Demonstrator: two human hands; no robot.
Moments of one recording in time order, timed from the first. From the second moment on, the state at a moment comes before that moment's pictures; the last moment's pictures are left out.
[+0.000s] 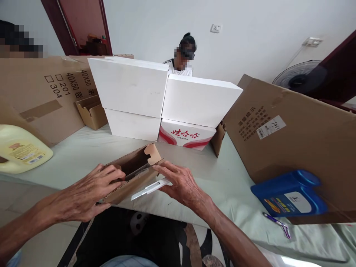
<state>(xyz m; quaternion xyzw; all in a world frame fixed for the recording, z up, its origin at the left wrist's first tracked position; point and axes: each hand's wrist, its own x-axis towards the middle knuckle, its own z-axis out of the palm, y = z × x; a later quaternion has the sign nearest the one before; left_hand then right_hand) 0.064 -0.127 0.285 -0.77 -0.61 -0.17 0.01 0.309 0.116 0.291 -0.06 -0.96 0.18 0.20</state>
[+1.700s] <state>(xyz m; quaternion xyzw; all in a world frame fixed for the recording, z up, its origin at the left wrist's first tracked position) 0.020 -0.145 0.306 -0.70 -0.67 -0.21 -0.10 0.258 0.067 0.285 0.15 -0.88 0.17 0.41</state>
